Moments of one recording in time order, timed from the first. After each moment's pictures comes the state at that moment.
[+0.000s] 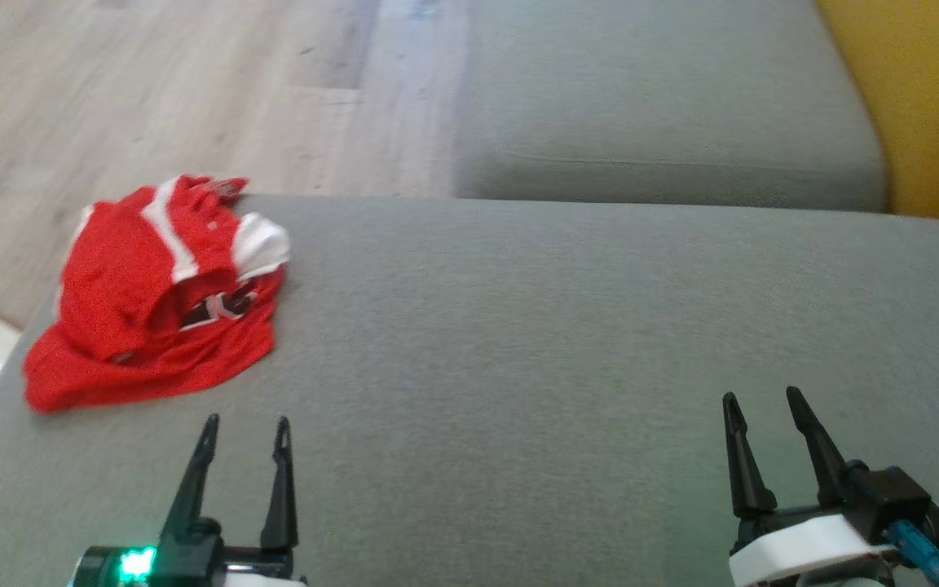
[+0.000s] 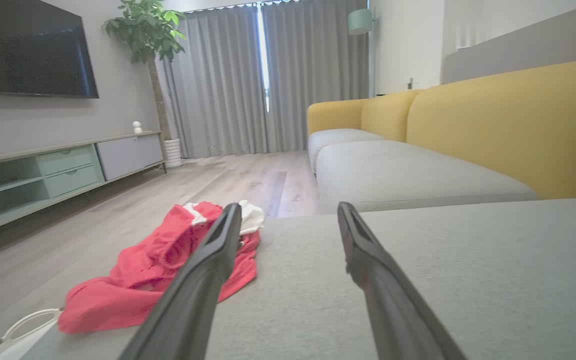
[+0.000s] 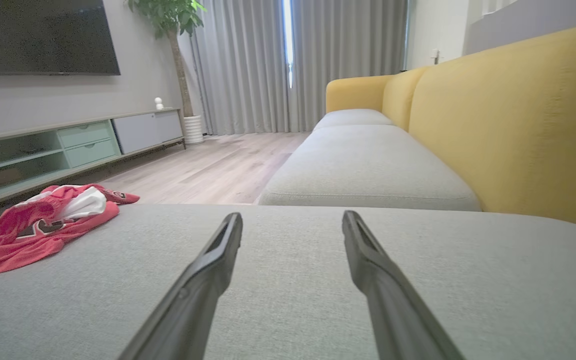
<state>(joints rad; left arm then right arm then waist) 0.13 0.07 -0.14 0.12 -0.02 0.05 -0.25 0.10 -0.04 0.05 0.22 0.11 0.12 -0.25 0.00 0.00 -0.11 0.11</state>
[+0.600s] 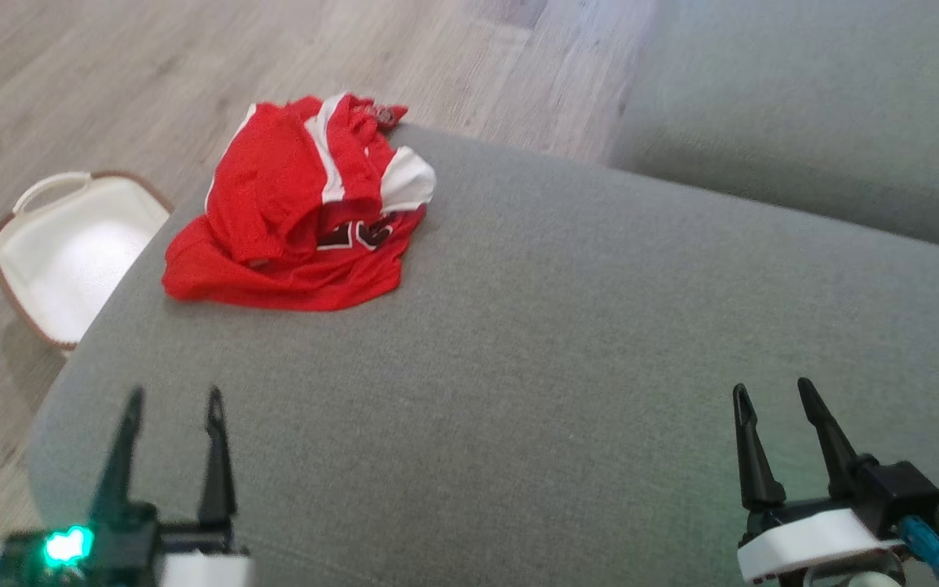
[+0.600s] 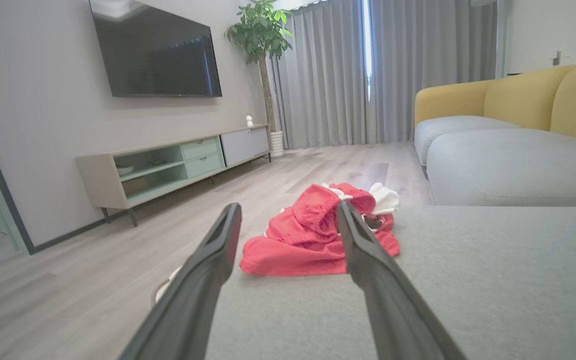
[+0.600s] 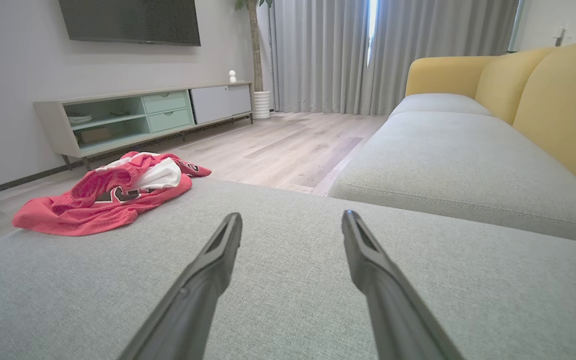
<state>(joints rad) 0.13 0.13 -0.07 0.05 0.00 0.09 -0.25 0.09 -0.04 0.03 0.21 0.09 0.12 -0.25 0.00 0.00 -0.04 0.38</state>
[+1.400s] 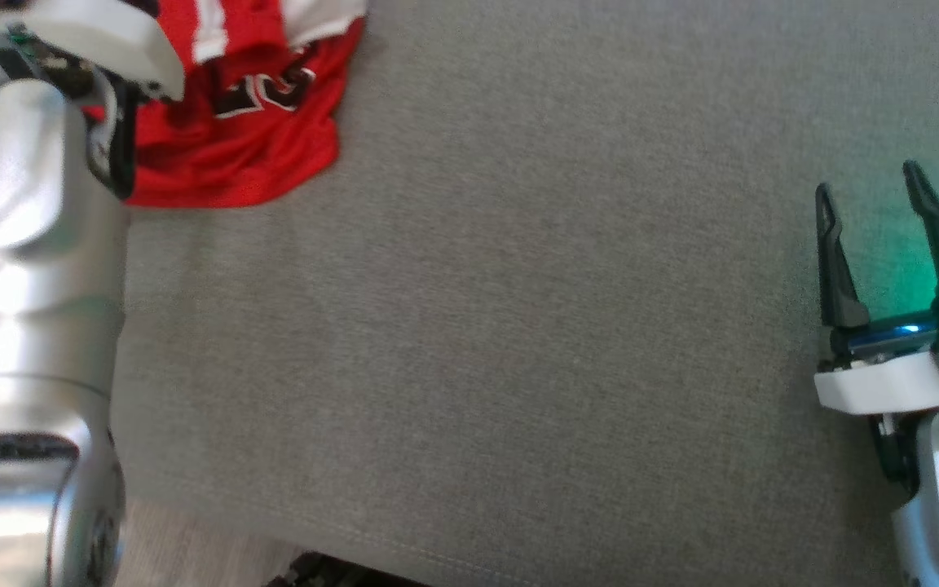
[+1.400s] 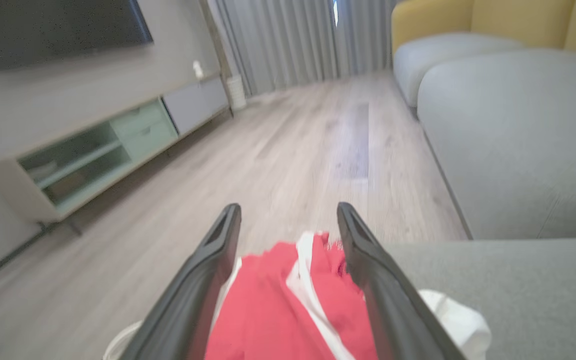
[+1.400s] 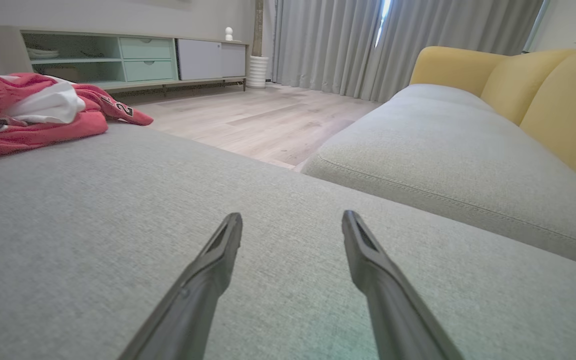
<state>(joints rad) -1.08 0.16 -0.07 0.87 -0.09 -0.07 -0.11 -0.19 -0.17 -0.03 0.07 -0.12 0.12 -0.25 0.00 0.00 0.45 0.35</state>
